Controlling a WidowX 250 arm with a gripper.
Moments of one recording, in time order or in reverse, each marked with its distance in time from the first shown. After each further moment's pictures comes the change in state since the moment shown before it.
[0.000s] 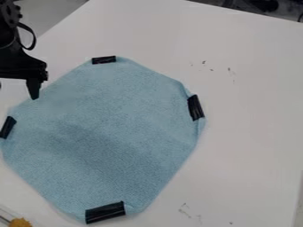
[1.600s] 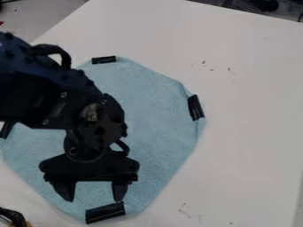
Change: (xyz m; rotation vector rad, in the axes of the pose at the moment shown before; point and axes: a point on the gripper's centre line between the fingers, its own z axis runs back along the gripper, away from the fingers) arm -0.162 -0.137 0.045 -0.164 0.094 -0.016
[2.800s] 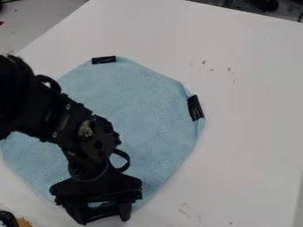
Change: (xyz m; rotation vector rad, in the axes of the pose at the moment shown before) arm -0.008 -0.008 -0.039 -0.137 0.086 0.040
